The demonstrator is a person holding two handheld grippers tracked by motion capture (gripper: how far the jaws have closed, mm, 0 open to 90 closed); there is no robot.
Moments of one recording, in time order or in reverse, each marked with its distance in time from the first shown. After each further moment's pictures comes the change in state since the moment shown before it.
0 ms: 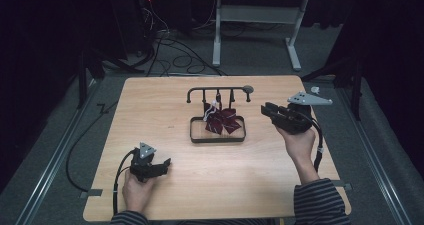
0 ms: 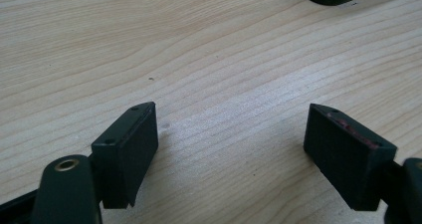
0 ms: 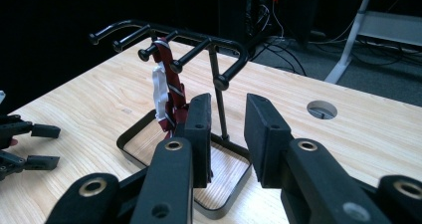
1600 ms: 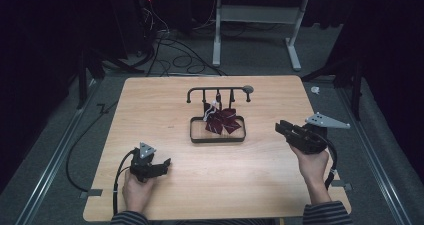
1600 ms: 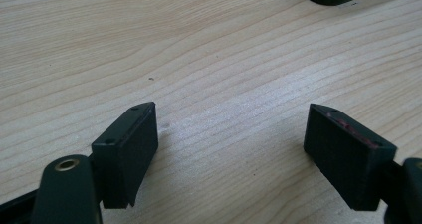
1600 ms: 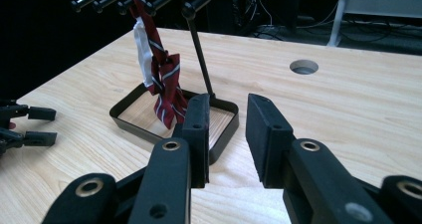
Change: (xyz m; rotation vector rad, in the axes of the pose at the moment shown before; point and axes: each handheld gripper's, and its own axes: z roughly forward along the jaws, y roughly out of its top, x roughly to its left) left arm 0.000 0.000 0.000 0.000 -0.001 0.000; right arm -0.014 -0.056 -0.034 -0.001 -0.031 0.091
